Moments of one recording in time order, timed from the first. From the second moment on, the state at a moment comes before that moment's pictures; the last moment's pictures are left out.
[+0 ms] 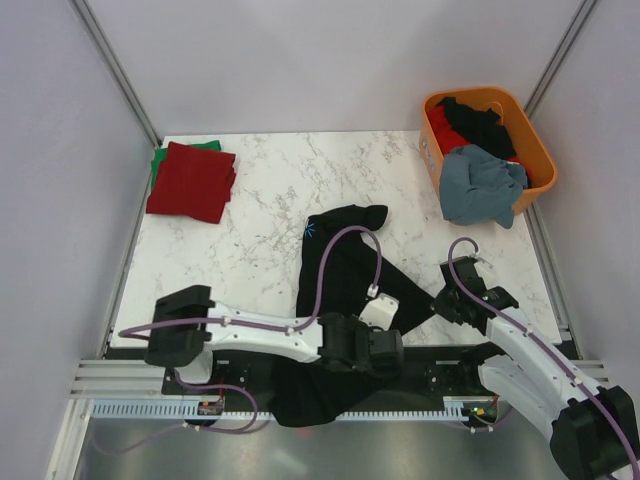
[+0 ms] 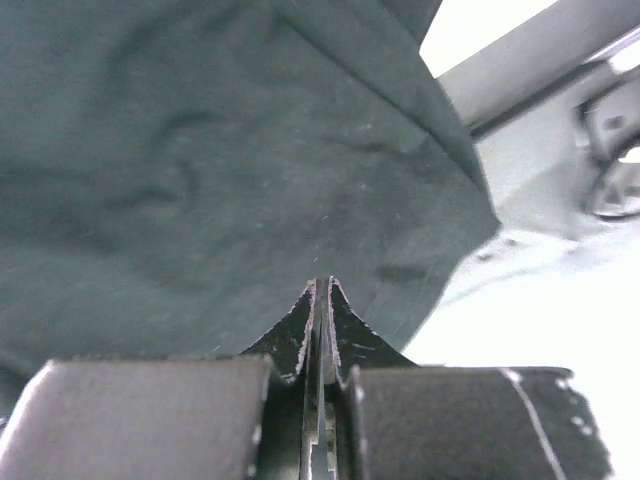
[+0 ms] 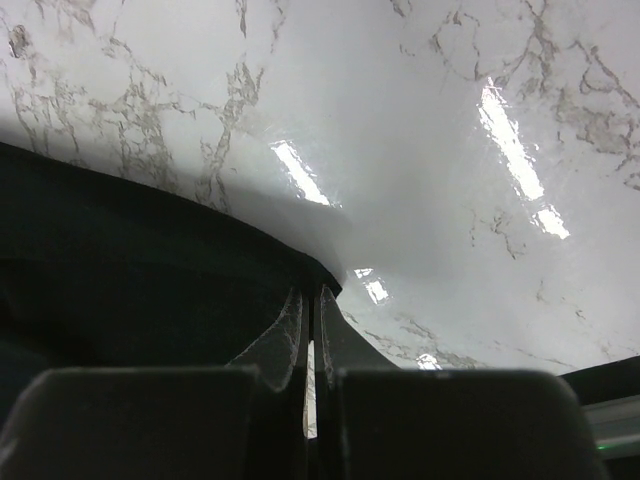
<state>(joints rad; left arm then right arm) -1.56 1.72 1.20 -0.67 -0.42 -0.95 0.35 0.82 0.42 -0.69 0.19 0.96</state>
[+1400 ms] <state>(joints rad) -1.25 1.03 1.08 -0.82 -0.54 -0.98 0.32 0.81 0.45 -0.71 0.16 0.94</state>
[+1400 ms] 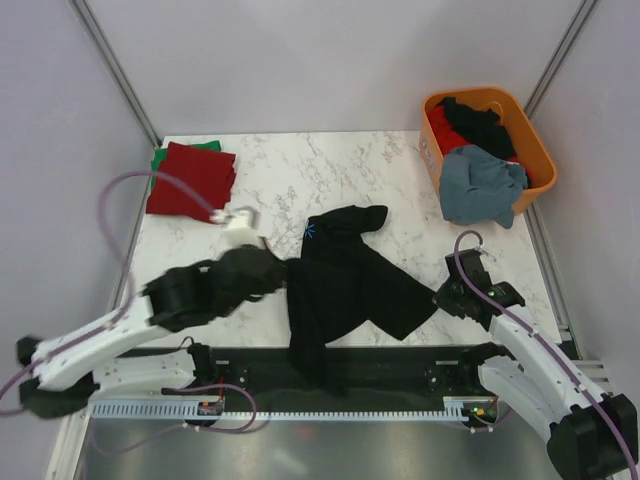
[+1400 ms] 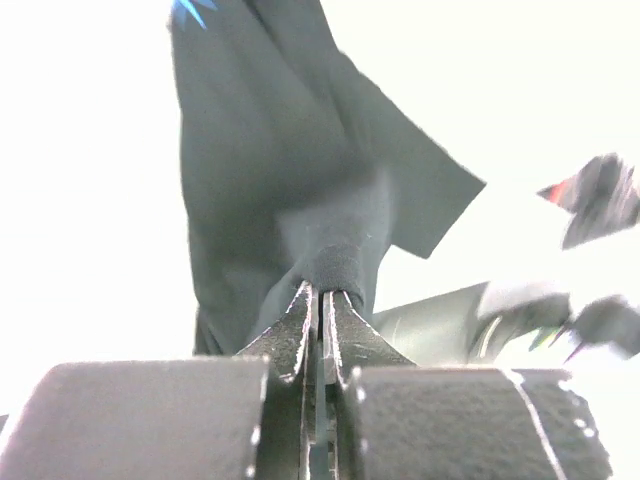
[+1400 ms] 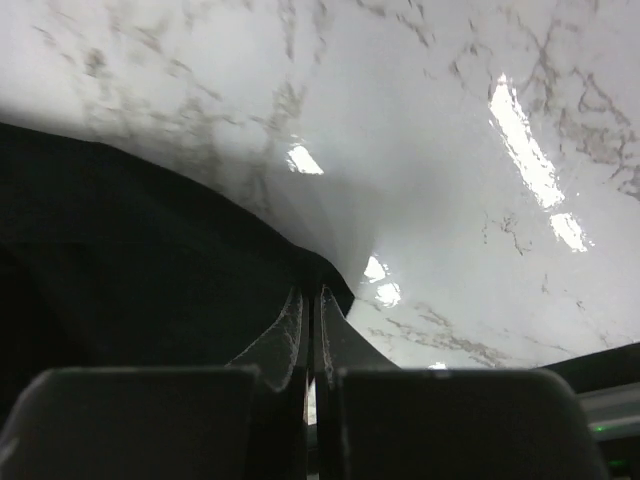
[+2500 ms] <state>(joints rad) -0.90 0.63 0.86 -0.95 -0.54 -0.89 0.15 0.70 0.77 -1.03 0.30 0.77</state>
